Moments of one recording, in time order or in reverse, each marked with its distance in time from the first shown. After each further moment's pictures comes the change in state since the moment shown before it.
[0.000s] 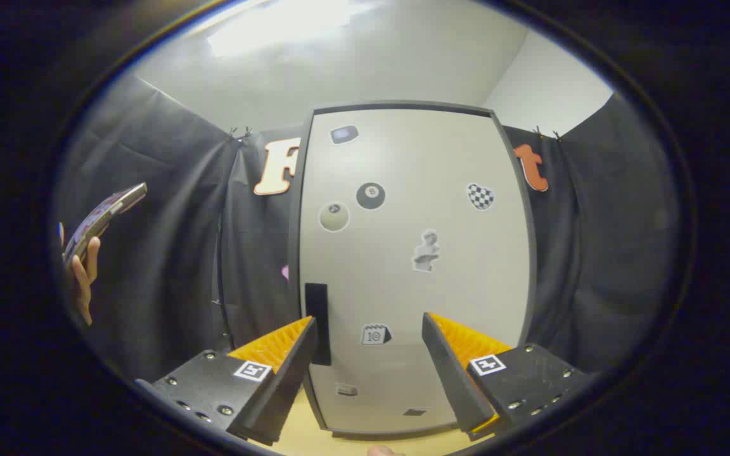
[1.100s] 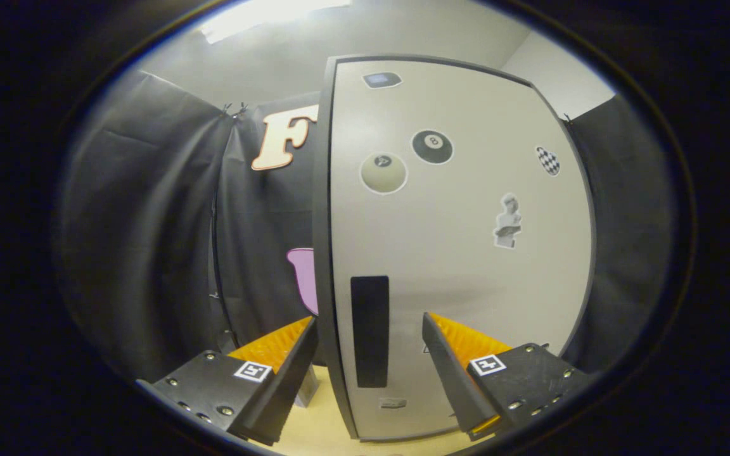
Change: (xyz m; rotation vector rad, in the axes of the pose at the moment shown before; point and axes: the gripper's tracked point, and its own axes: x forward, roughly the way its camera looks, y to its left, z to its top) arm 0.082 0.056 -0.053 0.011 0.119 -0.043
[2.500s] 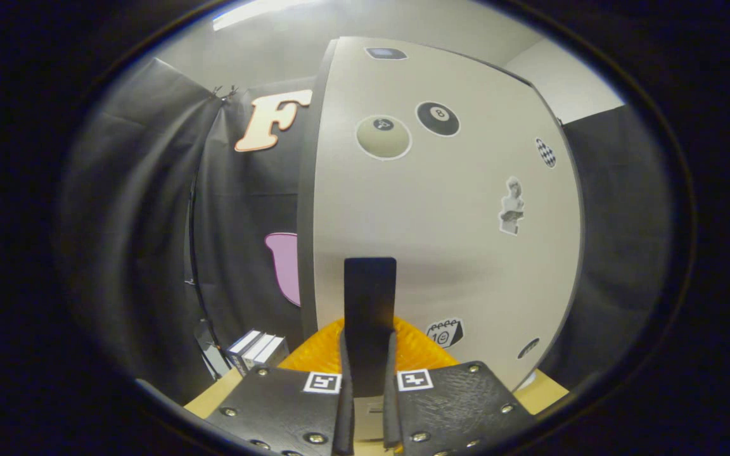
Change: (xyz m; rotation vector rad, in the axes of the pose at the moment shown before) arm 0.002 -0.014 -0.016 -0.048 0.043 -0.098
